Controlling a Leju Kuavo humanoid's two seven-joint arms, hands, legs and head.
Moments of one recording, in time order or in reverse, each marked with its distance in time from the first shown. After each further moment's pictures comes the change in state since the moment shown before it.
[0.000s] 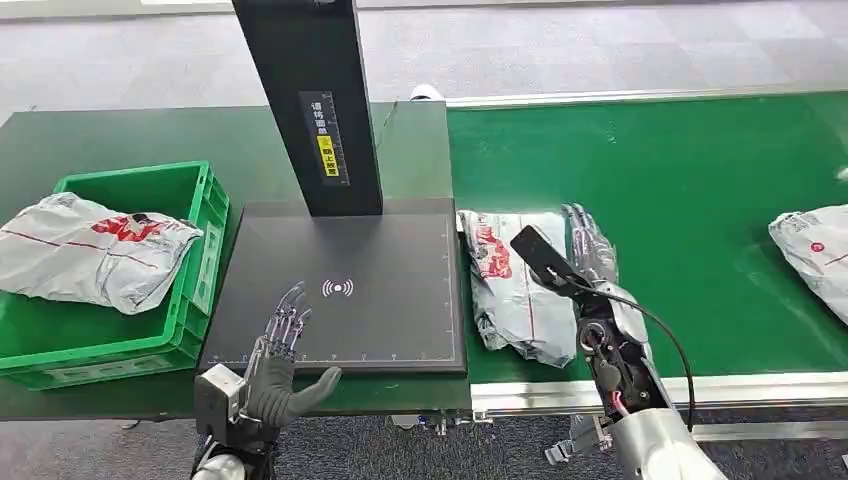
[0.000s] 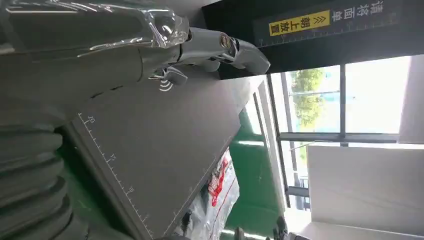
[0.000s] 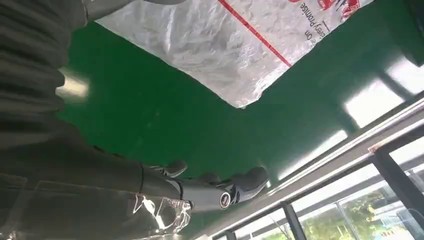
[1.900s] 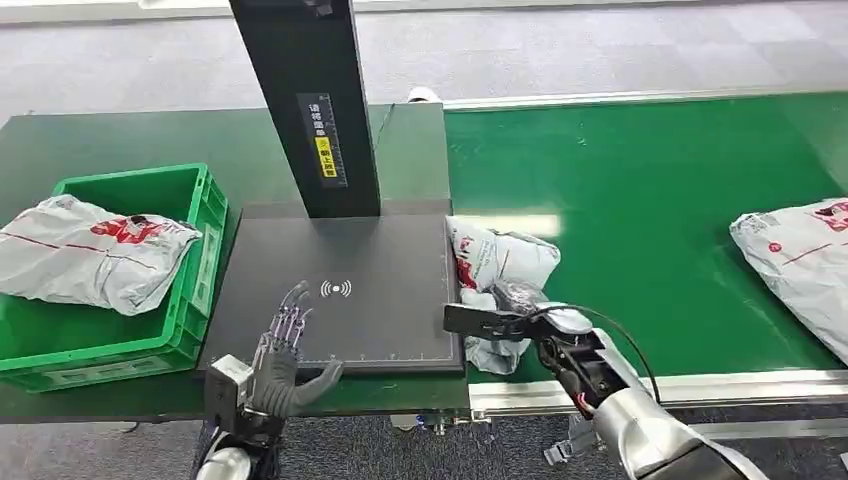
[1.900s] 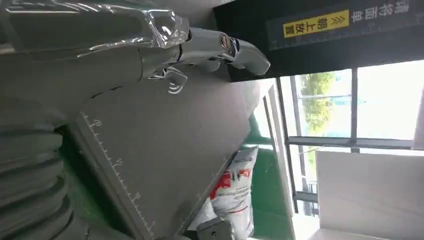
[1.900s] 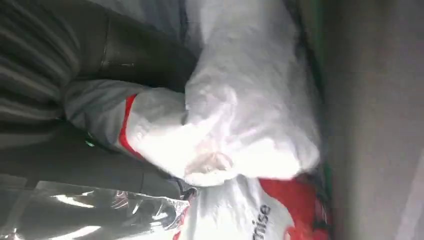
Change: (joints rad) left arm -0.019 0.005 -0.001 0.062 0.014 0.040 0.003; right arm -0.110 -0.026 0.451 0.292 0.036 0.215 -0.056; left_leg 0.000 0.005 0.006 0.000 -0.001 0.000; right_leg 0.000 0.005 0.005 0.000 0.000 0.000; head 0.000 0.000
